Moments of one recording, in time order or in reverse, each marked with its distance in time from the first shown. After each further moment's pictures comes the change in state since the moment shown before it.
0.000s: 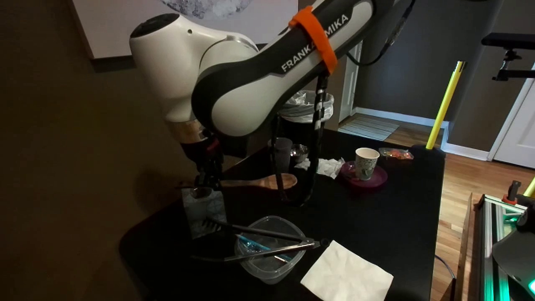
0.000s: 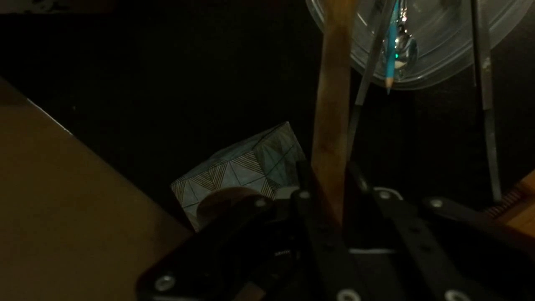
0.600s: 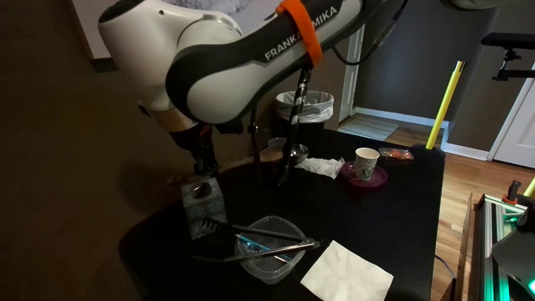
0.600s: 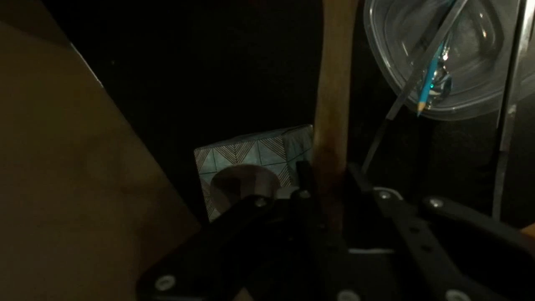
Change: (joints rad) arm 0.014 0.050 0.015 0.158 -0.073 -0.170 -0.257
